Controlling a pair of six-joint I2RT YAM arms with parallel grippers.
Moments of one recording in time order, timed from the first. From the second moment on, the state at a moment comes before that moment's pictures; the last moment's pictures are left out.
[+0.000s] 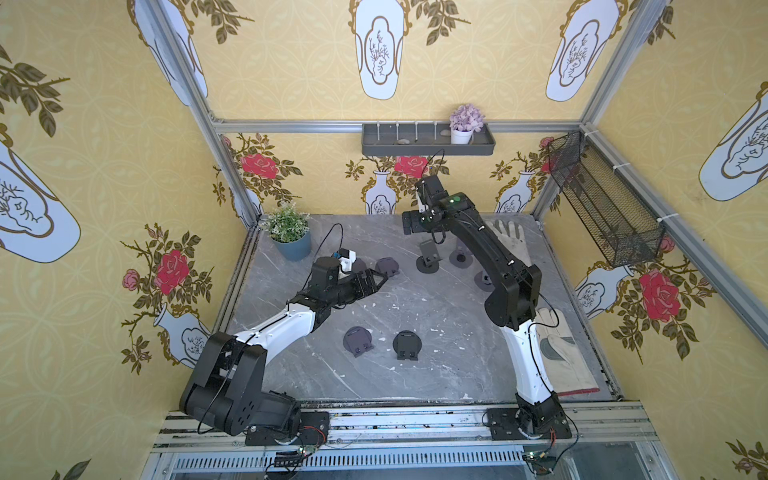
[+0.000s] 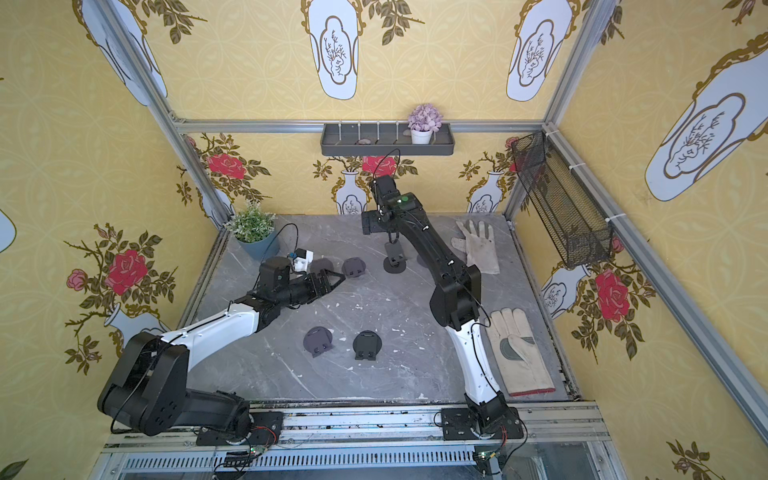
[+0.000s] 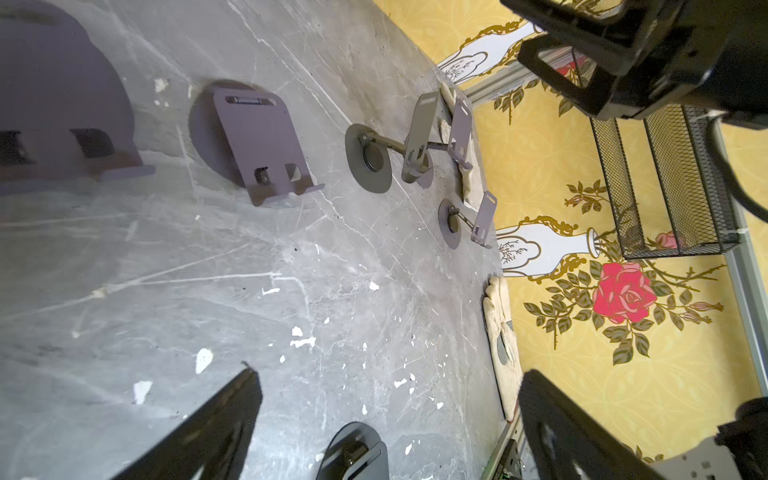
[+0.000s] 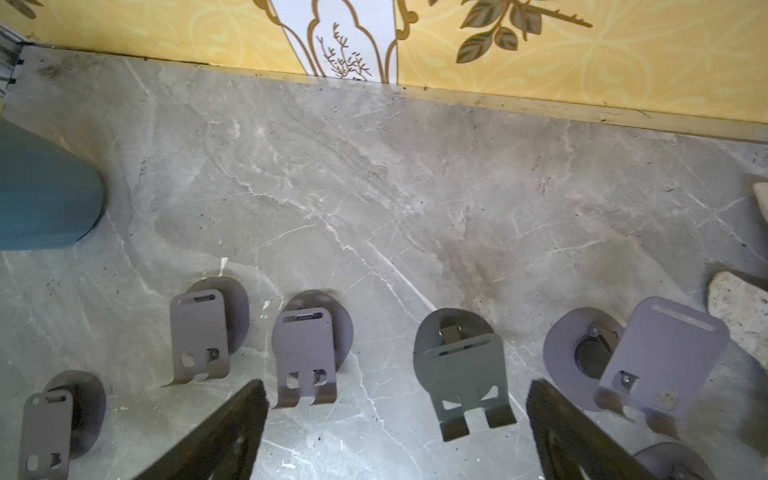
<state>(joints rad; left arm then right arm) -0.37 1.41 0.72 0.17 0.54 -0.75 0.60 2.30 2.43 -1.05 0.10 0.28</state>
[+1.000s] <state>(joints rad) -0.32 1.02 0.55 -0.07 0.40 -0.71 0.77 2.45 2.30 -0.95 0.06 0.30</state>
